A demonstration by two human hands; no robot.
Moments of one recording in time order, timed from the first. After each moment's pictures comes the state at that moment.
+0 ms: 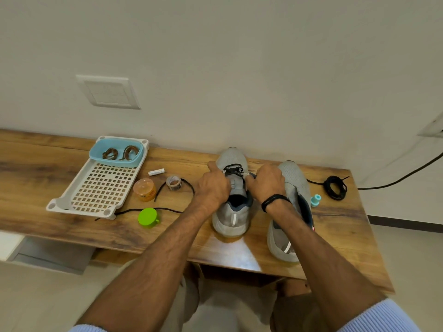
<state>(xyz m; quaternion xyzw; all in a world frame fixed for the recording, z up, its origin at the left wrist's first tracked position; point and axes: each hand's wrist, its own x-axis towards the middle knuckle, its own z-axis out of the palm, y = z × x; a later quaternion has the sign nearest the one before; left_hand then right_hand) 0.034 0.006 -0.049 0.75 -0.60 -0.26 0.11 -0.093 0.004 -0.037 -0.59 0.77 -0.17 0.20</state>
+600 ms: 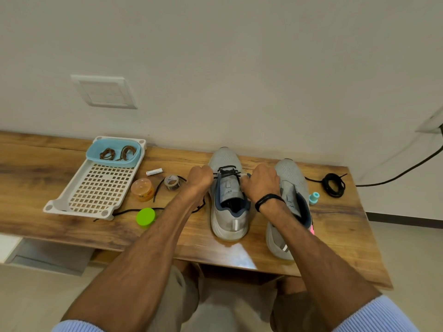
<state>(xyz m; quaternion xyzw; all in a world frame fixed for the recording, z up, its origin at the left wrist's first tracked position) 0.057 -0.011 -0.056 0.73 -0.35 -0.48 0.34 -0.083 0.012 -0.034 -0.58 0.77 -0.17 0.20</state>
